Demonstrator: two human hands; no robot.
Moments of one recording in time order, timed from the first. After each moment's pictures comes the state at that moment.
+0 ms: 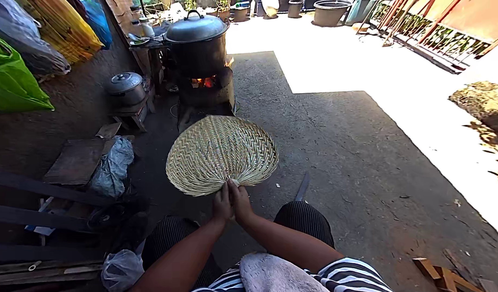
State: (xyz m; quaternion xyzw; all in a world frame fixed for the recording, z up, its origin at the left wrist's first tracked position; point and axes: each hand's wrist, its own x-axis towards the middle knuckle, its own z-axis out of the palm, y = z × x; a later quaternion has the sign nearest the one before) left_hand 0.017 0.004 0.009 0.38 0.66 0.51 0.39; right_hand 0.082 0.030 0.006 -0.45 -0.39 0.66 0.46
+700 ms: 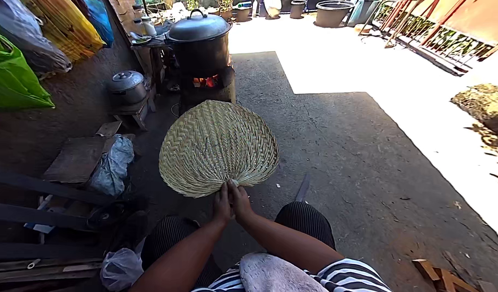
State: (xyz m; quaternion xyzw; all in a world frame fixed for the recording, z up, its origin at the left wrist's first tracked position) left_hand 0.016 0.005 0.005 0.31 0.65 0.53 0.45; right_hand 0.081 0.031 0.000 -0.45 -0.39 0.67 0.44
